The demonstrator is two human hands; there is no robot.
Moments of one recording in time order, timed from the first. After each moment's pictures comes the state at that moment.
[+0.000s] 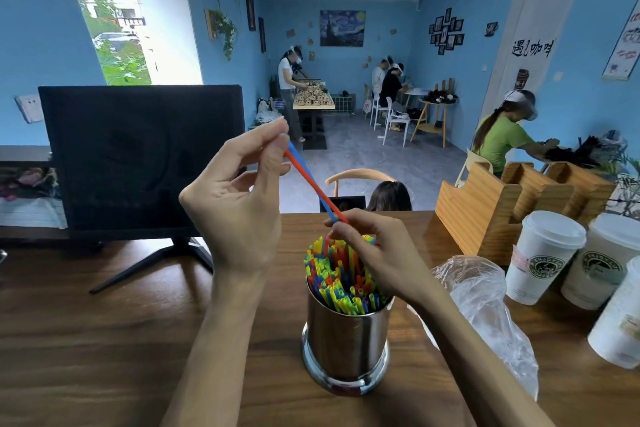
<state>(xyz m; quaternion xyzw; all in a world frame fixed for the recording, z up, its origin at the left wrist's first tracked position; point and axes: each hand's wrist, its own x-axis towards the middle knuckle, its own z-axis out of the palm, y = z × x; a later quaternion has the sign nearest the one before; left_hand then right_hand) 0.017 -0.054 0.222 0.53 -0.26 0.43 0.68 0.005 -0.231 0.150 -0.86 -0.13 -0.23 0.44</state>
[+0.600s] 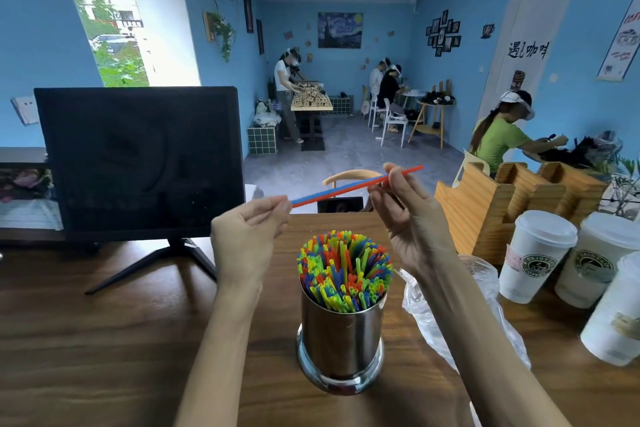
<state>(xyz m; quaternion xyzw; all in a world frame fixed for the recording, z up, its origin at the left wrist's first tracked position) 0.054 -0.052 0.159 0.62 -0.07 0.15 0.77 -0.001 -0.244 0.189 -0.38 -0.01 -0.21 0.90</state>
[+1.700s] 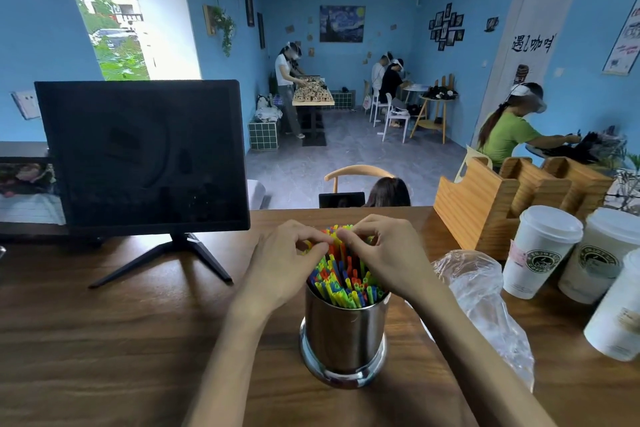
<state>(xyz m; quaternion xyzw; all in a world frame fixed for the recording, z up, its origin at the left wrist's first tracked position) 0.053 -0.053 0.130 0.86 -0.25 0.08 0.44 0.010 -0.245 0.132 -0.91 -0.04 -0.29 0.30</state>
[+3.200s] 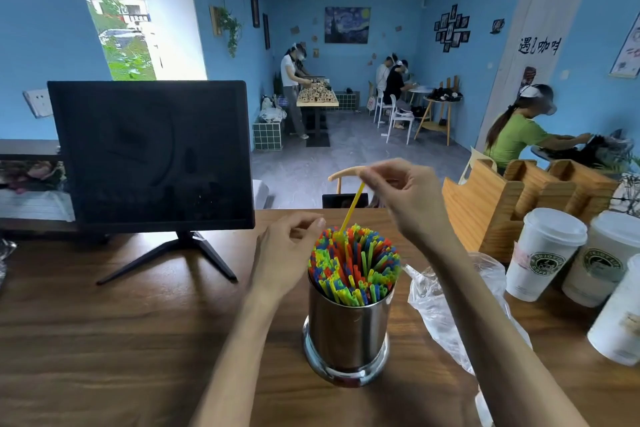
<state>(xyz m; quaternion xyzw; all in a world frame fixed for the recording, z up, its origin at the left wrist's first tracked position) 0.057 -0.061 0.127 0.81 -0.19 0.11 0.54 0.021 -0.254 0.190 -0.82 -0.03 -0.34 0.47</state>
